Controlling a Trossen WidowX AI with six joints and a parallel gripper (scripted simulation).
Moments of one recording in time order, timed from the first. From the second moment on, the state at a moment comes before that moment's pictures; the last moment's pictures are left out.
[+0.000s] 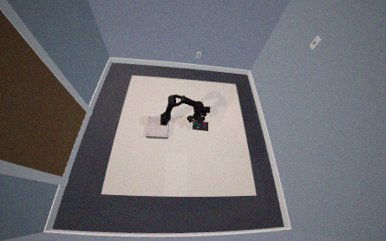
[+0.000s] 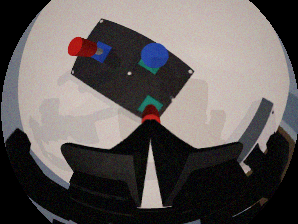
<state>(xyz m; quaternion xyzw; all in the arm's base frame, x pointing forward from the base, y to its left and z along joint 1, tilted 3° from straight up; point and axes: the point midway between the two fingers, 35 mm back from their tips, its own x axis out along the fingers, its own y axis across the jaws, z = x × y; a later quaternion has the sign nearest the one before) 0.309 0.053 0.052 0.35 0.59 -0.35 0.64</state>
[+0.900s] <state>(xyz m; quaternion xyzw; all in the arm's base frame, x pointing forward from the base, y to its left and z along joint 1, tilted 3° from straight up) 0.313 0.049 0.067 0.35 0.59 -0.36 0.63</state>
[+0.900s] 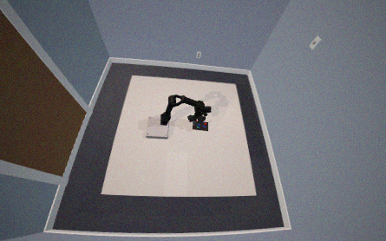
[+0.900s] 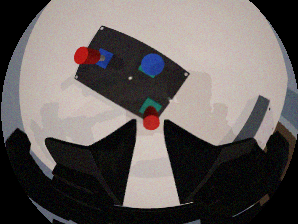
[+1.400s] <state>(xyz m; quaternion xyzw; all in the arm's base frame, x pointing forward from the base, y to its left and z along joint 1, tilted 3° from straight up) 0.330 0.032 0.084 0.26 0.61 -0.27 0.70</state>
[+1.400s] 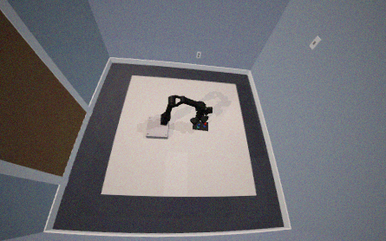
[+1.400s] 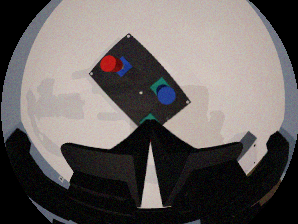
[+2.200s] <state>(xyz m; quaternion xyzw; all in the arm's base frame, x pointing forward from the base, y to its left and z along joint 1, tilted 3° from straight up) 0.333 0.023 0.094 -0.04 0.67 0.00 0.74</state>
